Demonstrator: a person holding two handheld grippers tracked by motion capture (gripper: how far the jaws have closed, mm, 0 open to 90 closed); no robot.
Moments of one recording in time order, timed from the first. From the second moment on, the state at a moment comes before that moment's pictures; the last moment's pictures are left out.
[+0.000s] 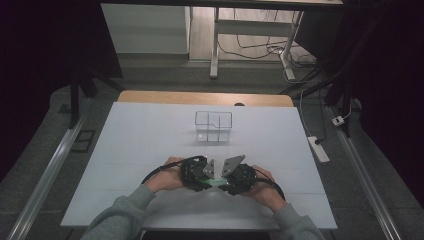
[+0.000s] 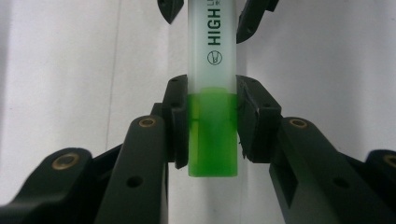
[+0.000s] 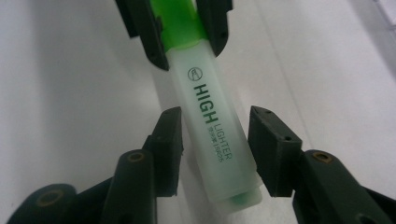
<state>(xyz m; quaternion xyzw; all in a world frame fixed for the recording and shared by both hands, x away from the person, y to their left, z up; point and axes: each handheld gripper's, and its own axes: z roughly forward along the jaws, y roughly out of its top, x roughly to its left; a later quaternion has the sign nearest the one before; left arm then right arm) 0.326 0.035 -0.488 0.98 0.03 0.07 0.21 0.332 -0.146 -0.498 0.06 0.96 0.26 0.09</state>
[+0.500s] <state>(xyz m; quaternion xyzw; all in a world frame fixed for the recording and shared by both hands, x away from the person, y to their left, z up) 0.337 0.058 -0.481 0.95 0.11 0.08 0.29 0.333 -0.156 -0.493 0.05 0.95 0.29 0.09</state>
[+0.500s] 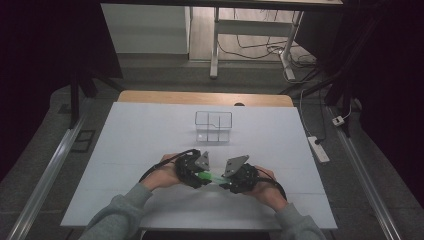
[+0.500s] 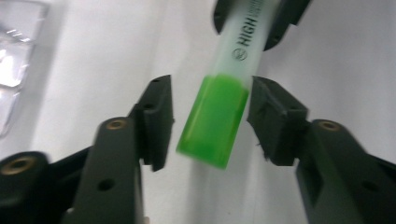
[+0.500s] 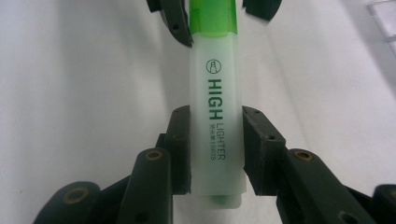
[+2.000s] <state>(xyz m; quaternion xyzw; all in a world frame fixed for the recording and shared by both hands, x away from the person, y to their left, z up) 0.355 0.092 -0.487 0.81 0.33 -0.01 0.49 0.335 -0.168 -0.491 0.16 0.89 0.40 0.17</state>
